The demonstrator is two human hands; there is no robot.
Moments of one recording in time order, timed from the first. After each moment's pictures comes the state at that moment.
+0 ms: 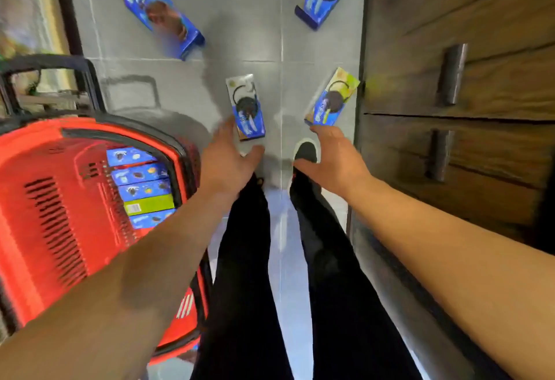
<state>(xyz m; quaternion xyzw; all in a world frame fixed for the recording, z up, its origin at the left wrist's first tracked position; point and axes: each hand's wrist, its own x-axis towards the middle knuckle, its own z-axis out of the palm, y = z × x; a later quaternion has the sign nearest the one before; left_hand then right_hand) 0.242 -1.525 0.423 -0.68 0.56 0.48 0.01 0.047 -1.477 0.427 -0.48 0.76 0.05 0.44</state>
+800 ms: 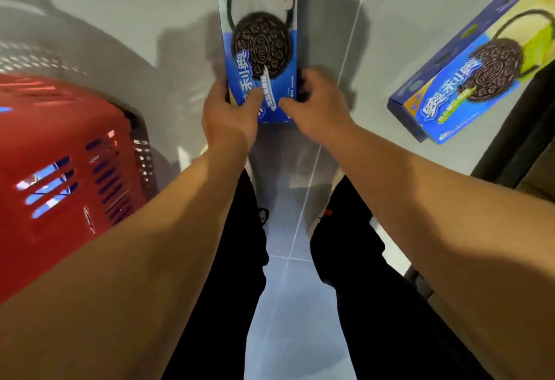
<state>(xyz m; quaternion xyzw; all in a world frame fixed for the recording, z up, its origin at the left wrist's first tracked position) 0.228 -1.510 -0.037 -0.84 0.25 0.47 -0.12 0.097 -1.520 -0.049 -0.39 0.72 -0.02 0.57</state>
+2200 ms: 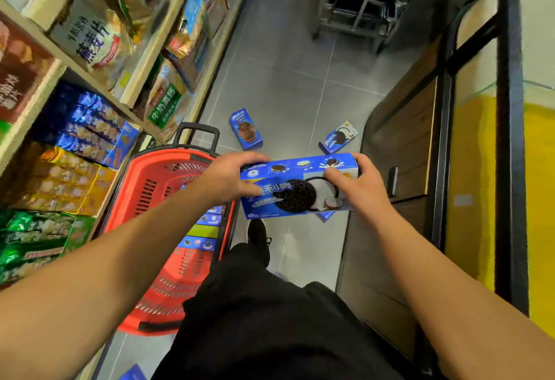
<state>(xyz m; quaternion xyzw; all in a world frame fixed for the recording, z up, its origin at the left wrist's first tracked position) 0.329 -1.466 0.706 -0.57 0.67 0.47 -0.08 0.059 -1.434 0.715 -0.40 0.70 -0.32 0.50</state>
